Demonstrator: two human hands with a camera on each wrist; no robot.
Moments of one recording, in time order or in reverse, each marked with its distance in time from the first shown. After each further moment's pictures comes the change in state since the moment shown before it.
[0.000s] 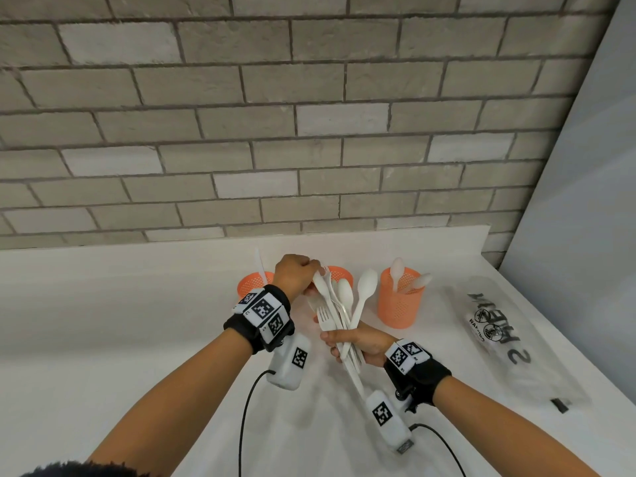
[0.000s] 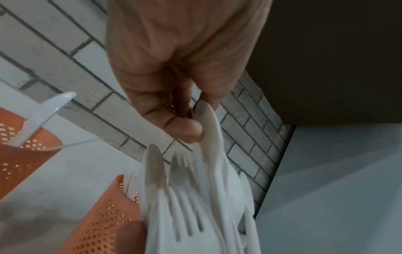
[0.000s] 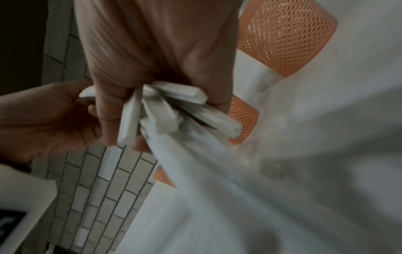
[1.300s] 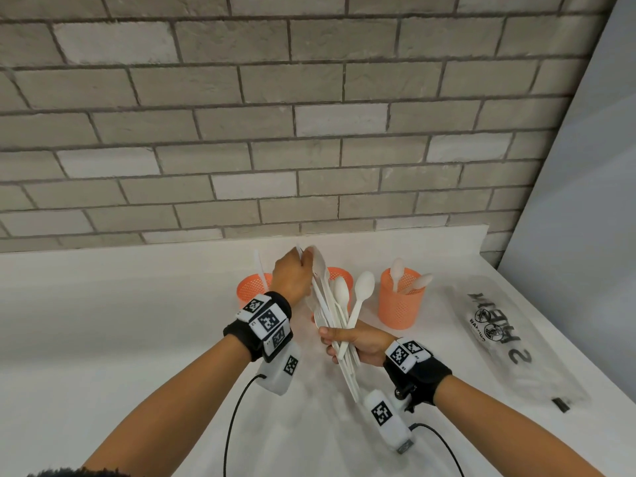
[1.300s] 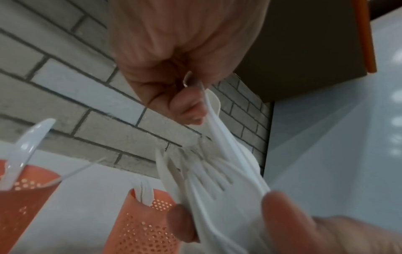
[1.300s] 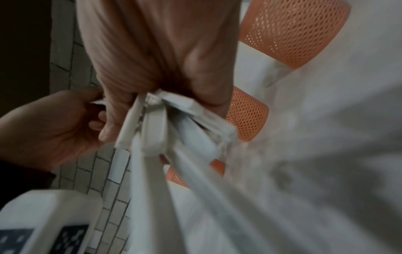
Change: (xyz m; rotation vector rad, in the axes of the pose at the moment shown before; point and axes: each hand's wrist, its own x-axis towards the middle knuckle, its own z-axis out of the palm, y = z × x) left_hand 0.003 -0.004 0.000 0.175 0.120 0.157; right_hand 0.001 -0.005 0.006 0.049 -0.043 -0.013
